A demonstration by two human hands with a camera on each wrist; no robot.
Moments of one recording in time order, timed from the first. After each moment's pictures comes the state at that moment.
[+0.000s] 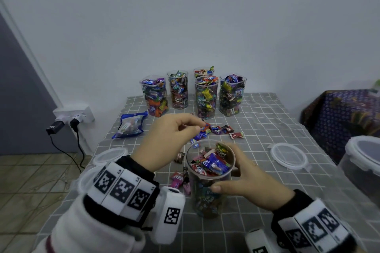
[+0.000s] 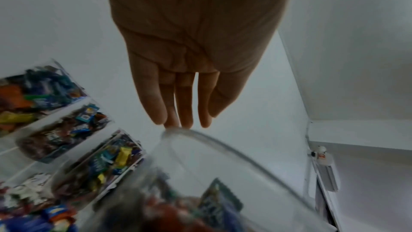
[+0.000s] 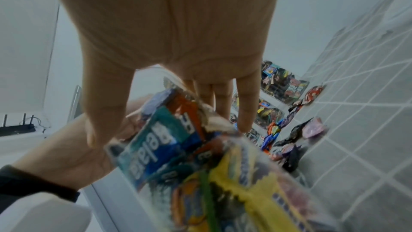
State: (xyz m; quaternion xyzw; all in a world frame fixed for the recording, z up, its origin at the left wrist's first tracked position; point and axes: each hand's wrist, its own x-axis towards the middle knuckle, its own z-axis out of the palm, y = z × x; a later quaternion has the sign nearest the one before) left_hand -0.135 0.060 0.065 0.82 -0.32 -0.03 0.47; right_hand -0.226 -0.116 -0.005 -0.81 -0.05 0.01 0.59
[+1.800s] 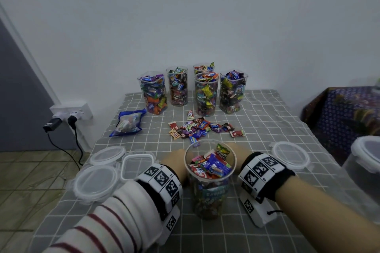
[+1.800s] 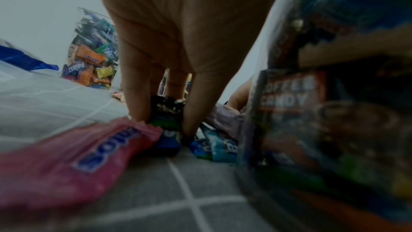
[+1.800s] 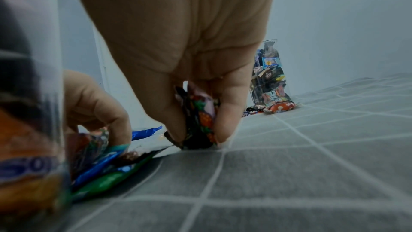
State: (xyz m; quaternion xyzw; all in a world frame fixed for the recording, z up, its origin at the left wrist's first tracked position) left_hand -0.052 0.030 -0.086 0.92 -0.25 -0.20 0.21; right_hand -0.134 -0.129 -0.021 -0.98 0.03 0.14 0.15
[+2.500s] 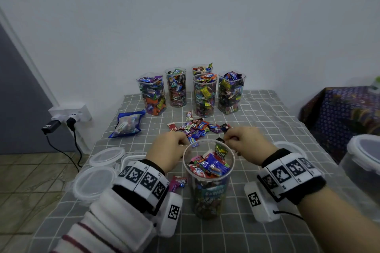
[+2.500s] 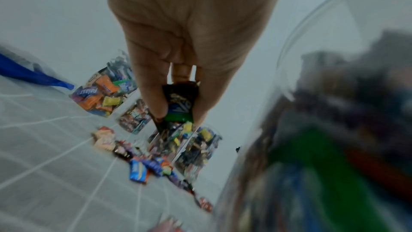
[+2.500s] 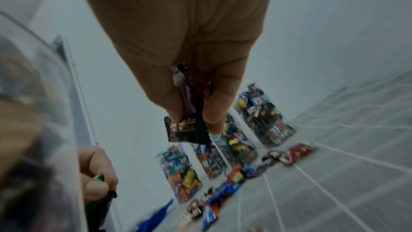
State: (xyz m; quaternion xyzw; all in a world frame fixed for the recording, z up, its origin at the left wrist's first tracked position) left_hand -0.090 0.047 0.000 0.92 -0.26 -0.05 0.30; right_hand -0.161 -0.152 0.012 -0.97 0.05 -0.05 0.24
